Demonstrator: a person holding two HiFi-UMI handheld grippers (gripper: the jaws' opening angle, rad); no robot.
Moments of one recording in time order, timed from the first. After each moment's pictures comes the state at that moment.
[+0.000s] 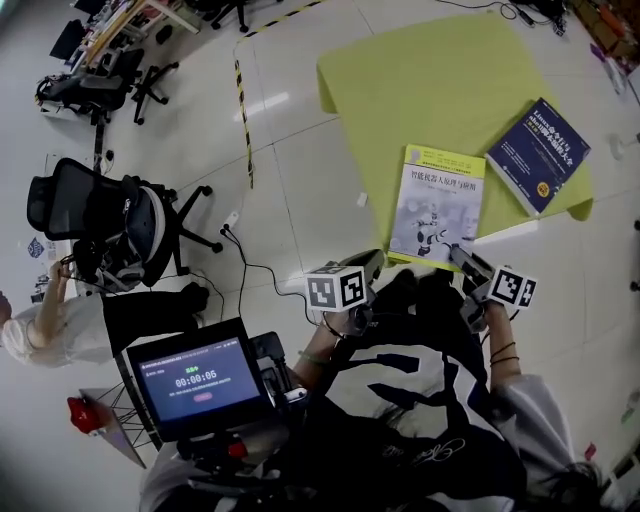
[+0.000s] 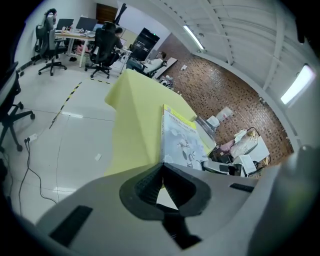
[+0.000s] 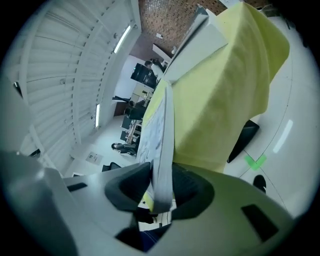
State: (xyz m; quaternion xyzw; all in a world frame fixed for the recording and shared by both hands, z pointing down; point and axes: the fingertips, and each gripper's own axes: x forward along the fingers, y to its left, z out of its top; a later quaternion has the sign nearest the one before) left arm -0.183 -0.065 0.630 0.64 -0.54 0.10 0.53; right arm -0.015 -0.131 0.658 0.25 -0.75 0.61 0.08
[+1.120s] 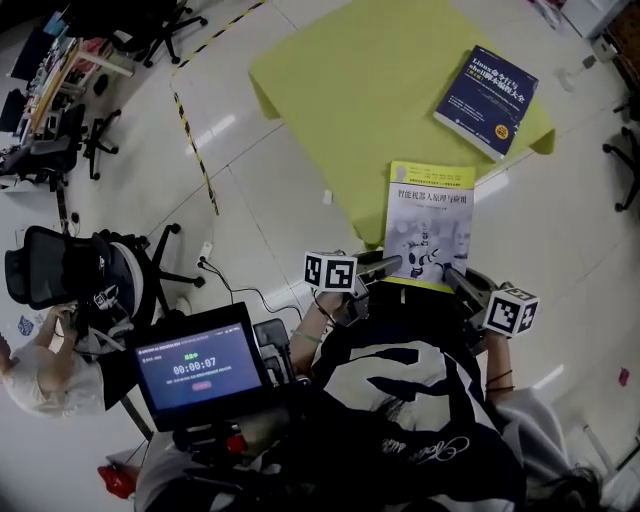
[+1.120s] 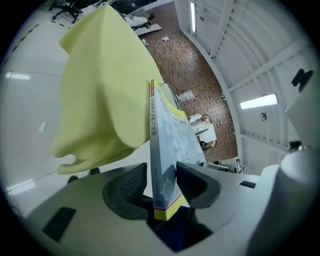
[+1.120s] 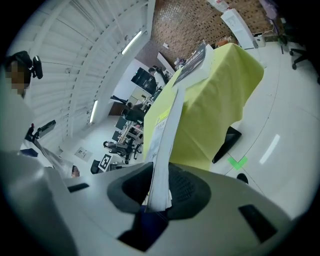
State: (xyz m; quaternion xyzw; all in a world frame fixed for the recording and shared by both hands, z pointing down) left arm -0.091 -0.034 0.654 0.75 -0.24 0.05 0.62; right arm 0.026 -0.025 0.605 0.32 -0.76 0.55 0.10
